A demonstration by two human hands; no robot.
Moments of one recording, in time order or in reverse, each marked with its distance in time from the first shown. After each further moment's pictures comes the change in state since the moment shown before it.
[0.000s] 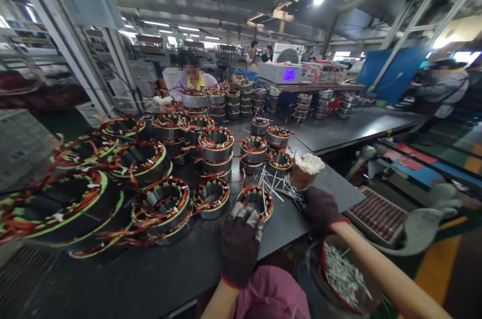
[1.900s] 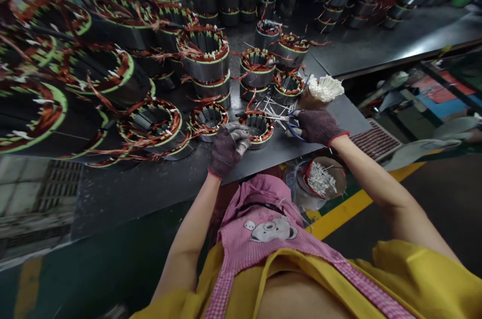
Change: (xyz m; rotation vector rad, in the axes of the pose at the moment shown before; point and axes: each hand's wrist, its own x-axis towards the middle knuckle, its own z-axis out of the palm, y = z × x) left_hand 0.029 -0.052 0.008 -0.558 -0.016 0.026; right_hand 0.017 -0.015 -0.044 -0.188 -0.118 -0.451
